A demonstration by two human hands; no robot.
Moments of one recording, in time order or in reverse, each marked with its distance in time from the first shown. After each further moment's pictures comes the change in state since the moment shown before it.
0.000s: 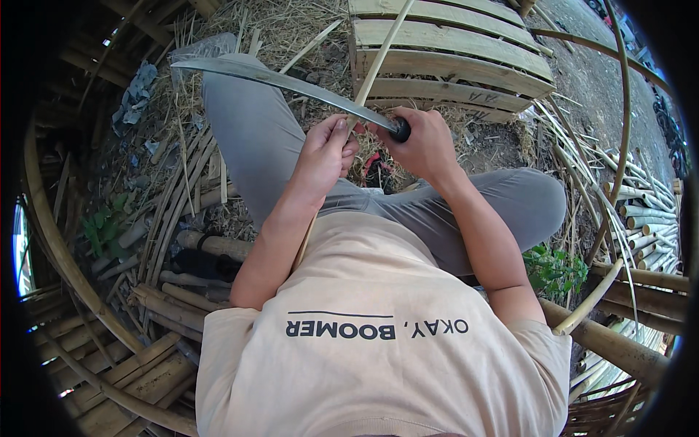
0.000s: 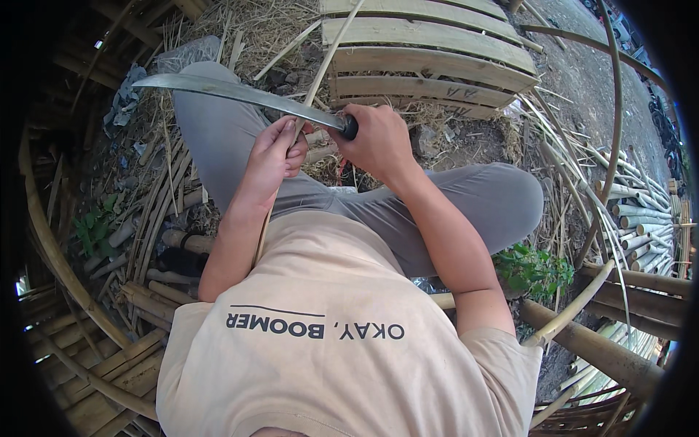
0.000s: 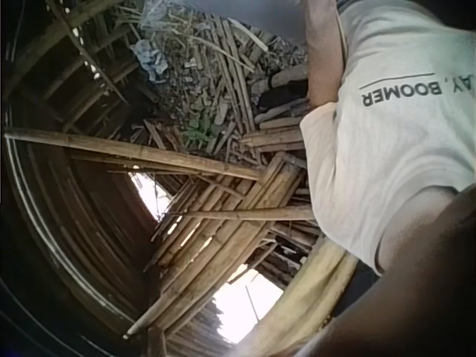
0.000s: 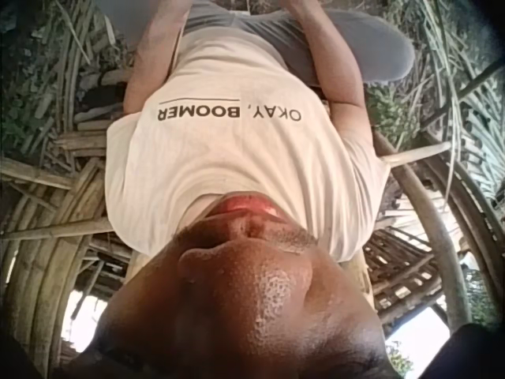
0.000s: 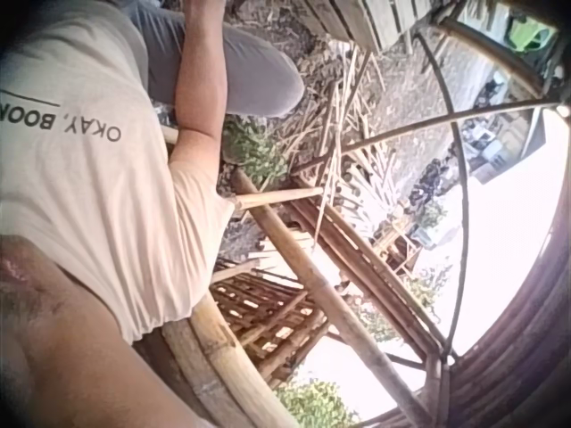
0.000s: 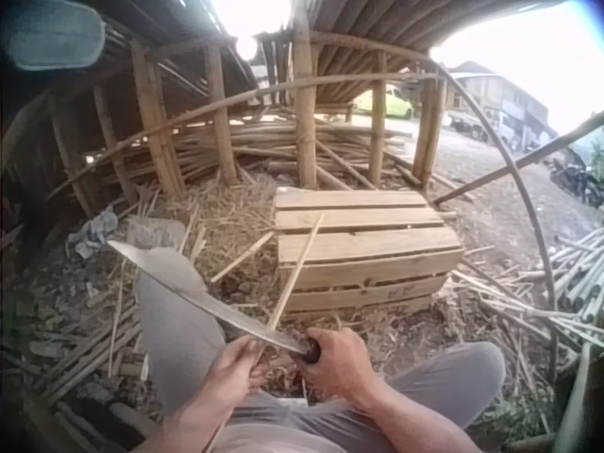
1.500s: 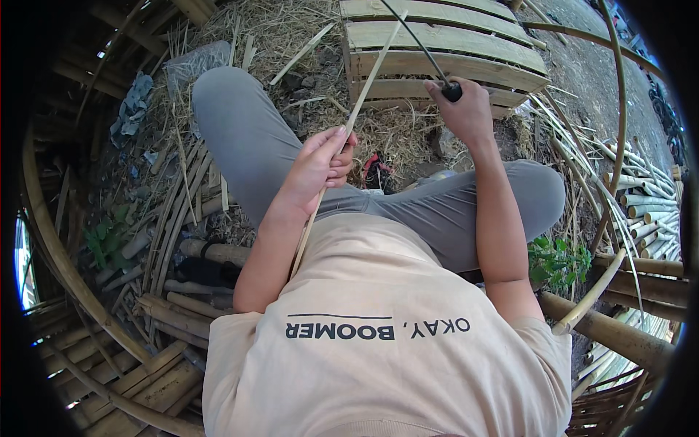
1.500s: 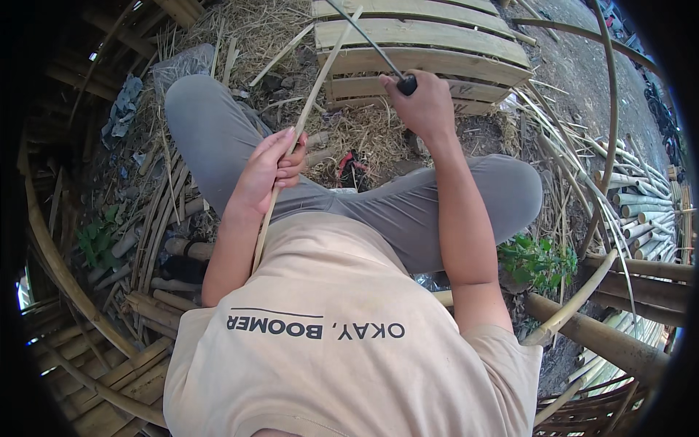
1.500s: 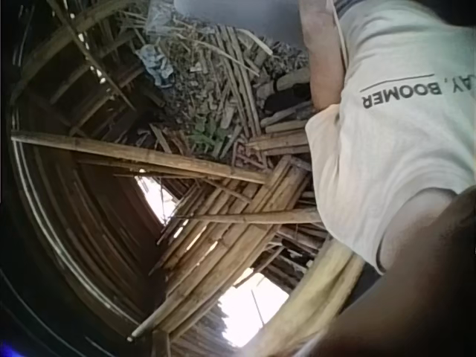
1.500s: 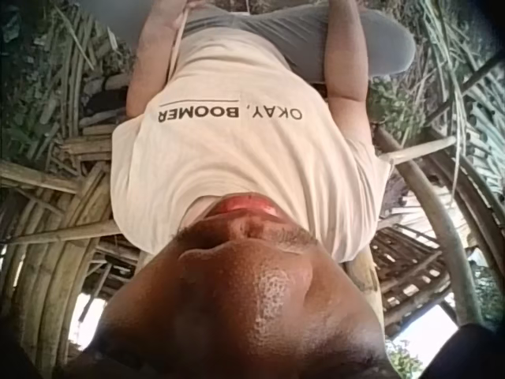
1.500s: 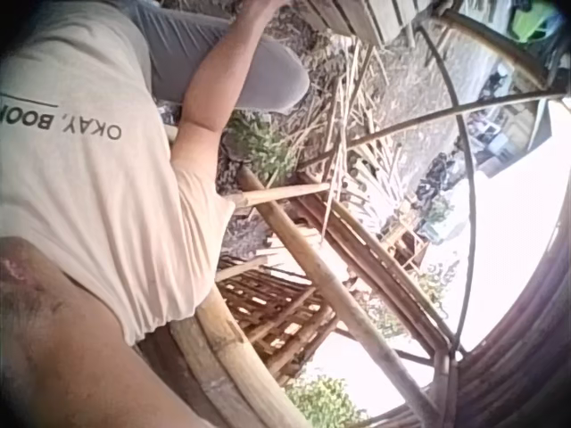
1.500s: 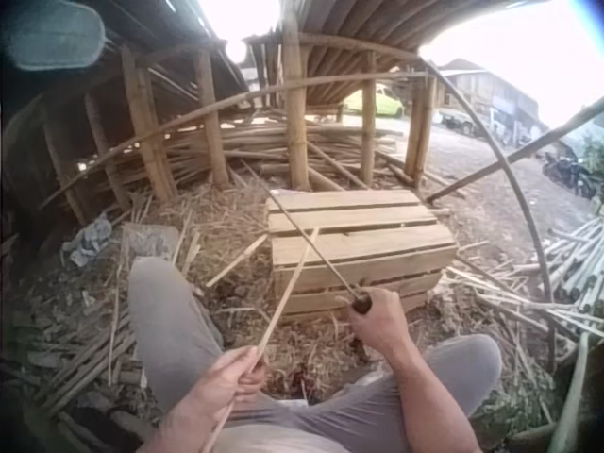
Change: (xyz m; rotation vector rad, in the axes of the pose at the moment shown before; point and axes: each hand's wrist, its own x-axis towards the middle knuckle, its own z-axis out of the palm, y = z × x) left_hand 0.002 -0.002 -0.017 -0.218 -0.185 -0.155; right_hand 0.031 0.047 -0.054 -0.170 0.130 0.336
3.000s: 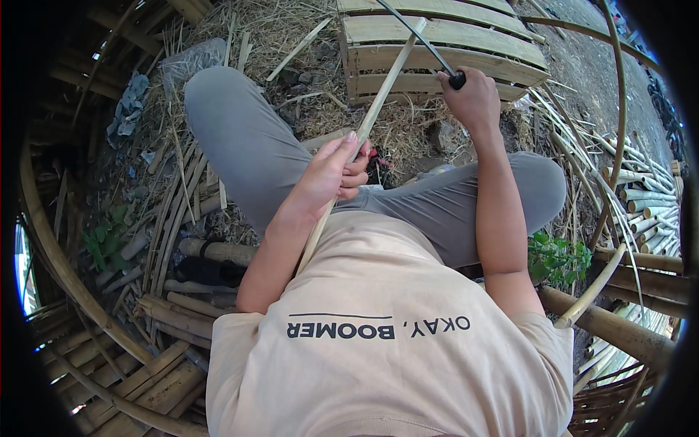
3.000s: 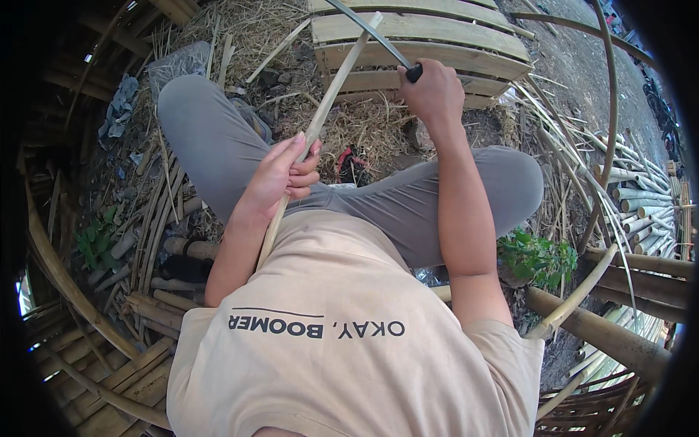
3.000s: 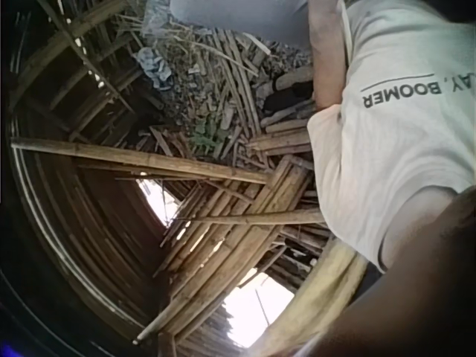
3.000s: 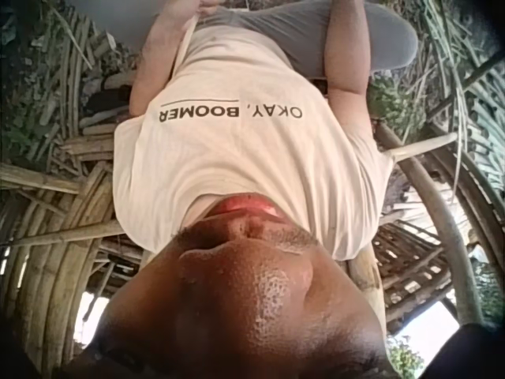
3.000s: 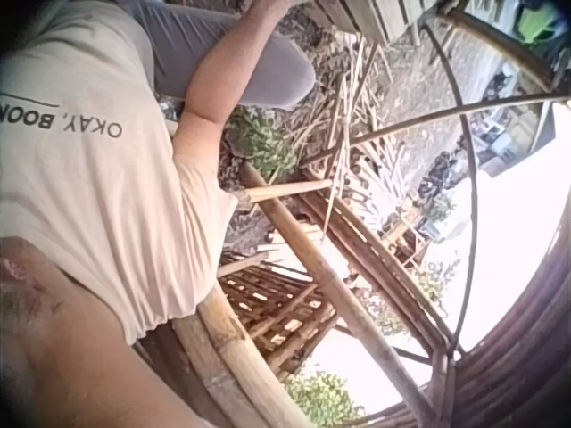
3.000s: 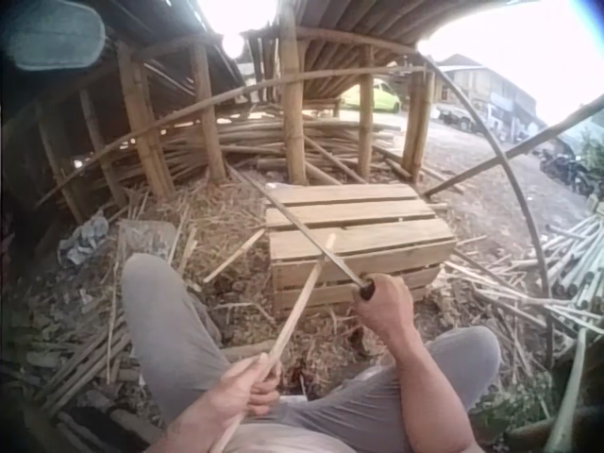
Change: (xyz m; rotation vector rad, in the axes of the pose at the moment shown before) left_hand -0.003 -0.012 0.010 -0.058 -0.044 -0.138; right_hand 0.014 0.017 0.009 -0.213 0.145 0.015
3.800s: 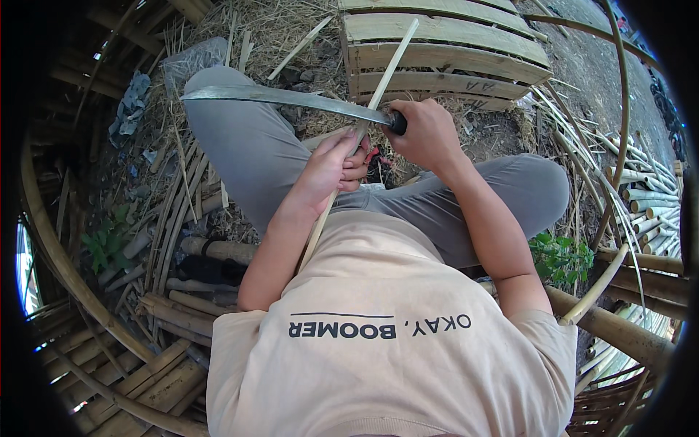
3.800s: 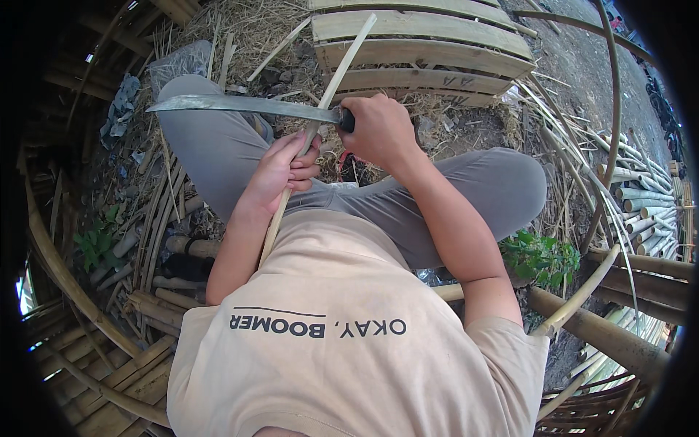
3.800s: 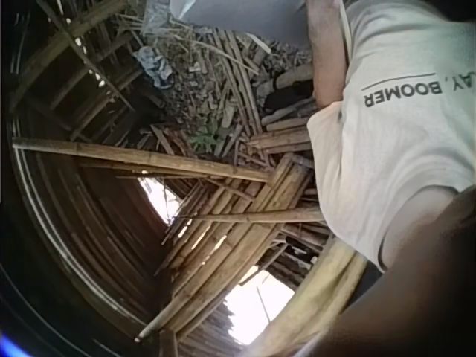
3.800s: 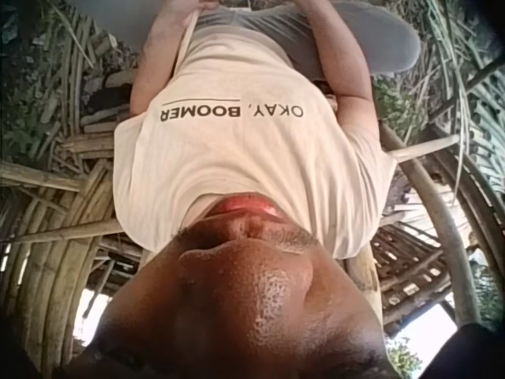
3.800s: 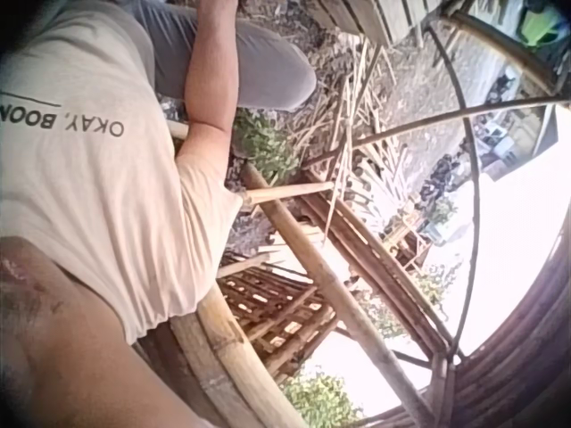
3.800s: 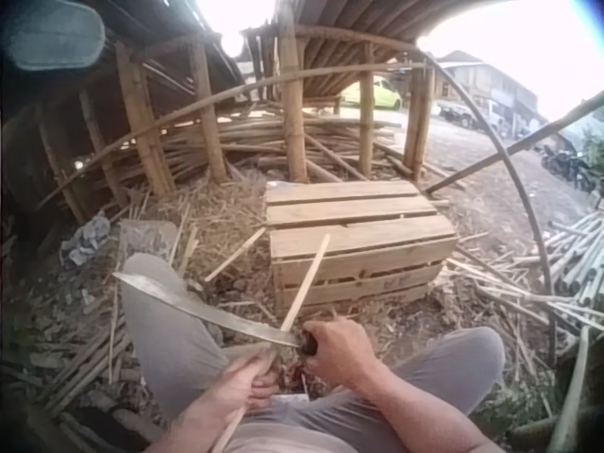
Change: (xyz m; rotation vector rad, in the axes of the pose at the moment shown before) left_hand 0.010 -0.004 -0.007 -0.056 0.030 0.022; right_hand -0.062 -0.049 0.019 0.194 -0.174 -0.470
